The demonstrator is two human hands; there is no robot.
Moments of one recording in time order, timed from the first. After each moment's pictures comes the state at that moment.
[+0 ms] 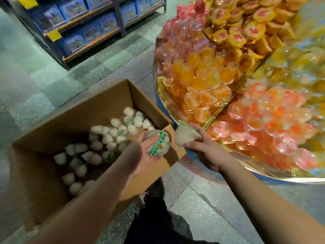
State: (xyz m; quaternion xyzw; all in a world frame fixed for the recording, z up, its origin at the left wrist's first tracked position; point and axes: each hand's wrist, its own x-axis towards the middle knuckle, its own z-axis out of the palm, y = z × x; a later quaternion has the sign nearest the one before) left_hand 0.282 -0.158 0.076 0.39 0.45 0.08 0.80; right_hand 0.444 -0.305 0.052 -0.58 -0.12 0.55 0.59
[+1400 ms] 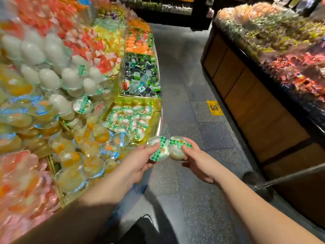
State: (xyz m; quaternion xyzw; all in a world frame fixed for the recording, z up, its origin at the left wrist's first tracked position) left_hand 0.787 -0.768 0.107 0.58 0.21 -0.26 0.74; right_hand 0.775 -0.973 0.099 -0.67 0.11 0.23 0.70
